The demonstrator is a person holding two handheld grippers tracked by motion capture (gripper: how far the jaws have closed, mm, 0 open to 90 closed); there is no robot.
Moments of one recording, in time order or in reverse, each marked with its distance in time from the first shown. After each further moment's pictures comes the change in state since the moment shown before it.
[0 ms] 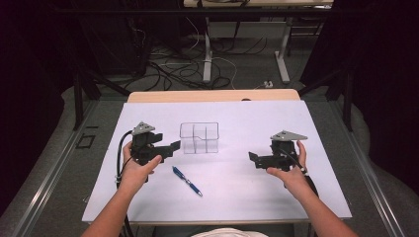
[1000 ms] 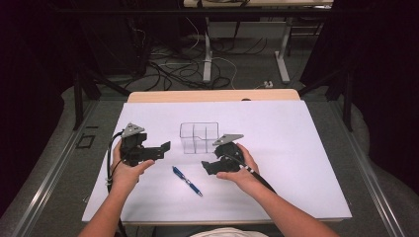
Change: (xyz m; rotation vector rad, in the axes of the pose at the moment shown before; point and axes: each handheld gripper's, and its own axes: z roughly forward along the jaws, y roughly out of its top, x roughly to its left) left arm 0.017 -0.008 -0.014 -0.031 0.091 -0.012; right arm 0.115 0.024 0.076 0.143 0.161 -0.174
